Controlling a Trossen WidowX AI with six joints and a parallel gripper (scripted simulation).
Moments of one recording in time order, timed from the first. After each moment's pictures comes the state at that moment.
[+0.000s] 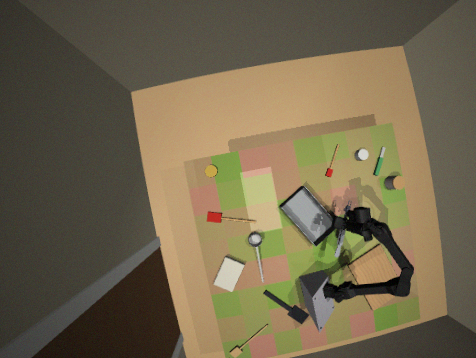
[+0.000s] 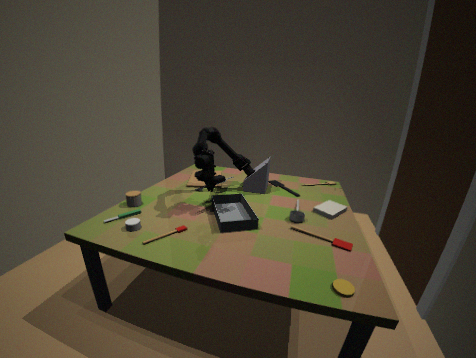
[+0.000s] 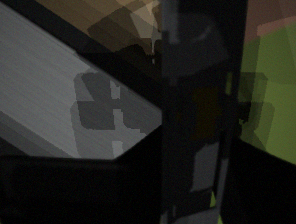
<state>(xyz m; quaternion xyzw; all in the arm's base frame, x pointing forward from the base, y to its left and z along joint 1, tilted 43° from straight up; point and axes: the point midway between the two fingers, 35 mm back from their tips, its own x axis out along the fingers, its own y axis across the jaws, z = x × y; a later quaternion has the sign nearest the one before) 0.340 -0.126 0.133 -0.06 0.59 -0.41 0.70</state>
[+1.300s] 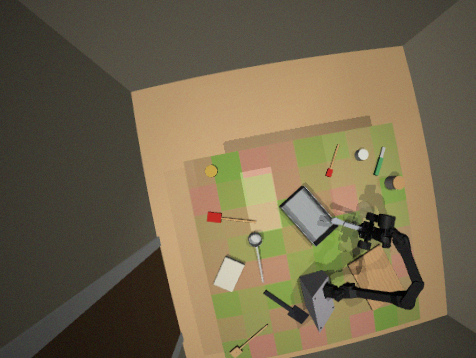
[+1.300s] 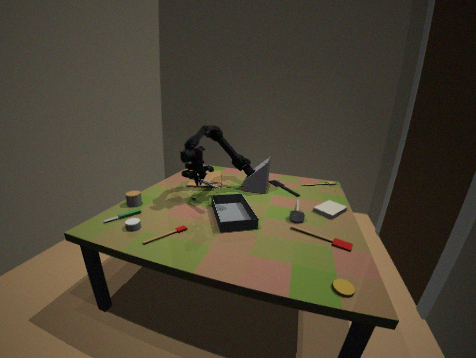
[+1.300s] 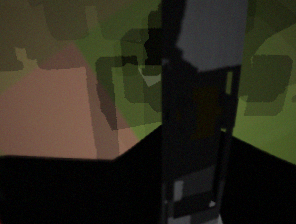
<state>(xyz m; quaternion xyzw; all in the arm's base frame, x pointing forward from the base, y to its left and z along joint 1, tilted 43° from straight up) 0.281 -0.187 0.197 0.46 0.09 -0.71 0.53</state>
